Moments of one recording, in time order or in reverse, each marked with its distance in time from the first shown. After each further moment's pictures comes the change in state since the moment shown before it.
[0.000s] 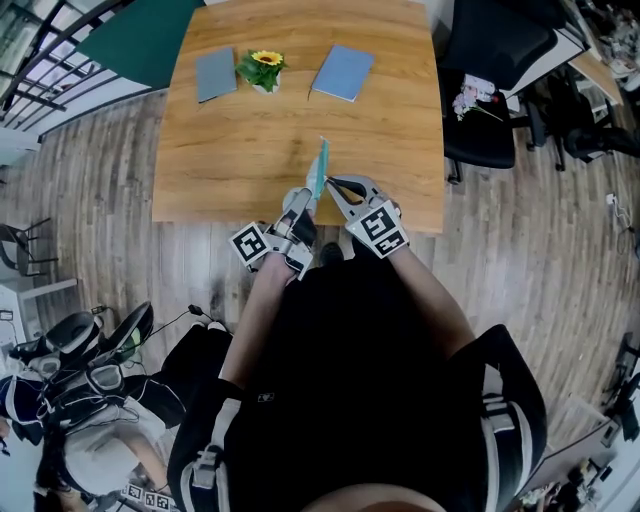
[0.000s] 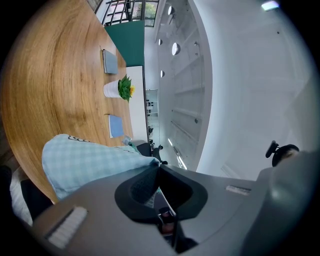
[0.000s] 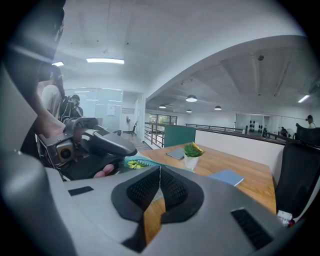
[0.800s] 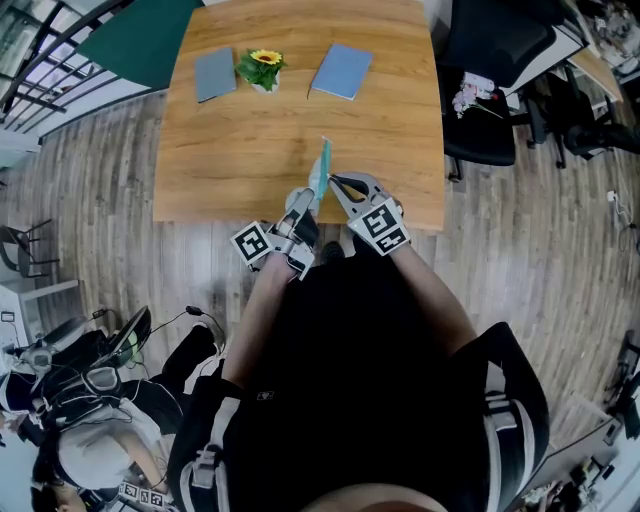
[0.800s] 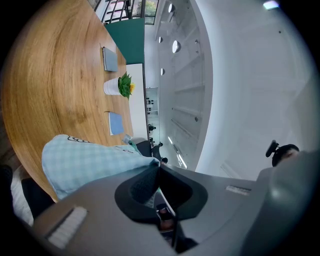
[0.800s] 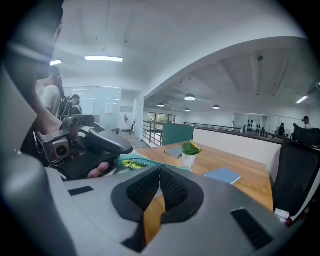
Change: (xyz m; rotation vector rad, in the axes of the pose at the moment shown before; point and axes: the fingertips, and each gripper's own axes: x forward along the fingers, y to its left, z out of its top) left arm 0.000 0.000 -0.007 0.000 0.025 0.000; right arm -0.002 -0.005 -0.007 0.000 0.020 -0.021
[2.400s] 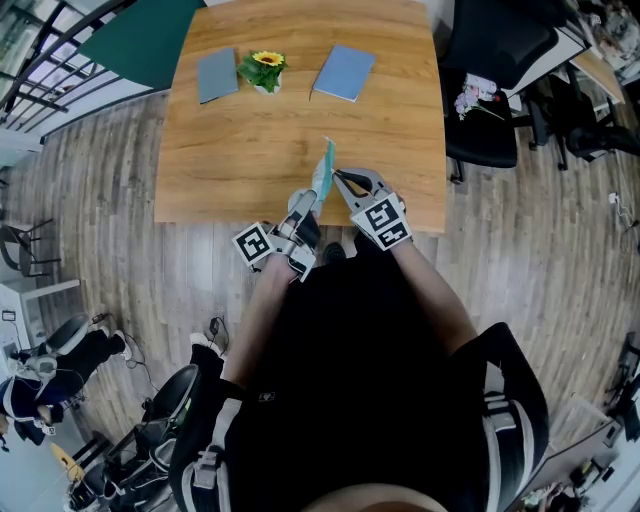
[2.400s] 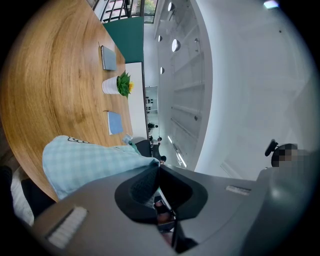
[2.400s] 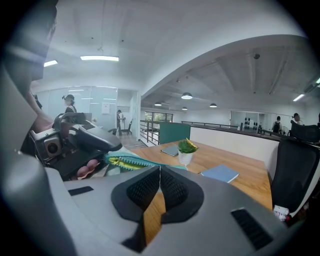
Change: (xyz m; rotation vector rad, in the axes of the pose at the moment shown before) left arm 0.002 -0.001 -0.002 0.002 0.012 -0.001; right arm 0.006 -0.017 -0.005 0.031 0.010 -0.025
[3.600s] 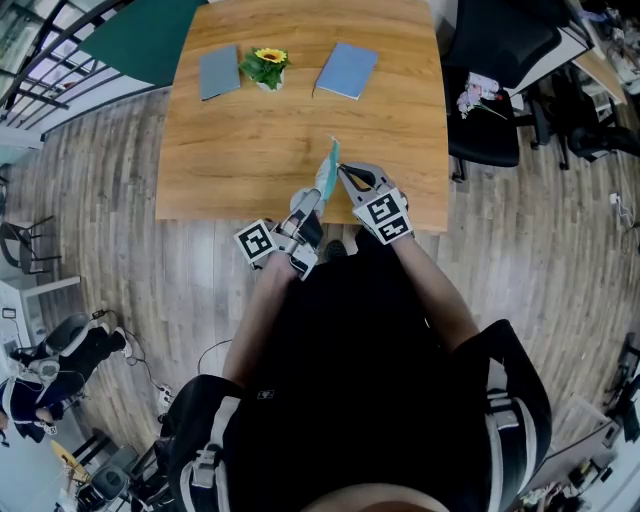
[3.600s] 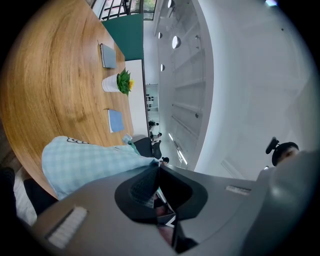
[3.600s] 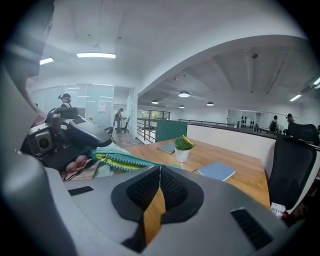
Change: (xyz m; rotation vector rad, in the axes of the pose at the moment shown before) left arm 0.002 0.000 -0.004 0.004 0.033 0.011; right arm 0.007 -0.012 -0.009 0.006 0.029 -0.035
